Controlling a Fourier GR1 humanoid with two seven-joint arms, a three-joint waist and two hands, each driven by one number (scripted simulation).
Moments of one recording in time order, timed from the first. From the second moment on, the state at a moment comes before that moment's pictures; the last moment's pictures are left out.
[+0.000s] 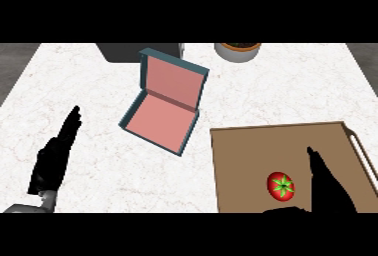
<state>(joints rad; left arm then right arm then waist) -0.02 0.45 -0.22 -1.51 0.08 0.31 0.07 0.16 -0.21 0.36 -2.07 0.80 0.04 1.17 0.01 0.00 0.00</state>
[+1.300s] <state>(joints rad) -0.01 0.36 -0.13 -1.50 0.00 0.23 0.06 0.16 -0.02 0.27 -1.91 0.94 0.10 1.08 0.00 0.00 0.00</state>
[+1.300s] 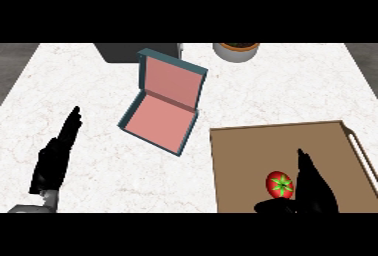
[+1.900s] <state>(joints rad) 0.00 0.32 -0.08 -1.52 -0.06 0.17 0.08 0.15 -0.01 0.23 -1.79 0.92 0.08 1.03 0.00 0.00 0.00</state>
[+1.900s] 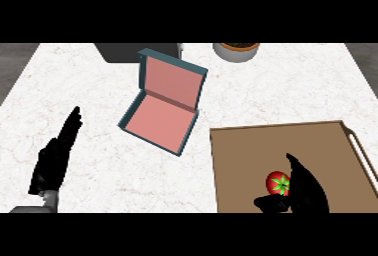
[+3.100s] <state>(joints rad) -0.04 0.27 -0.08 -1.54 -0.10 0.12 0.08 -0.26 -0.40 0.31 -1.58 0.97 0.20 0.33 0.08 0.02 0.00</state>
